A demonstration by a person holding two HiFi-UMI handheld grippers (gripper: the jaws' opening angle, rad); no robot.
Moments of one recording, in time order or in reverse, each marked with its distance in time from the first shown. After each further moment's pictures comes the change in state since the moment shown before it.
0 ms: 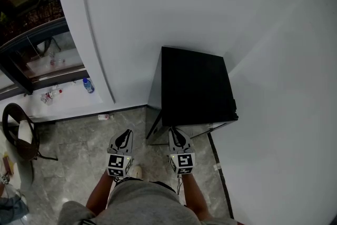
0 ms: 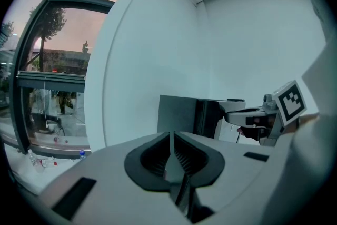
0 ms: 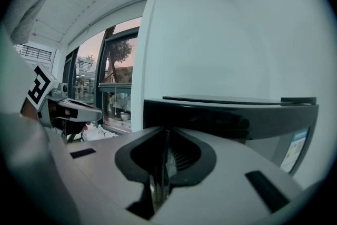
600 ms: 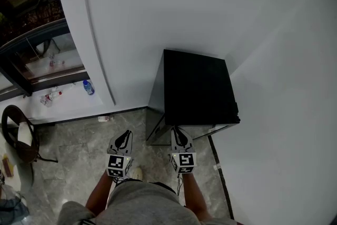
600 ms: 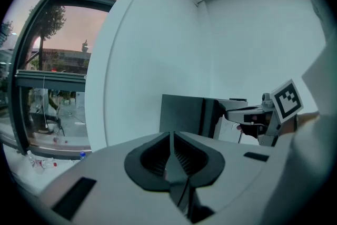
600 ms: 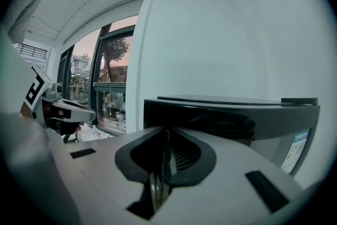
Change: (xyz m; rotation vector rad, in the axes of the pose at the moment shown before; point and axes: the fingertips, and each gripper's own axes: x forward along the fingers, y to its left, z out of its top) left arm 0.007 0.017 0.001 -0.002 0.008 -0.006; right arm 0.017 -0.008 0.004 0.007 0.005 -0.046
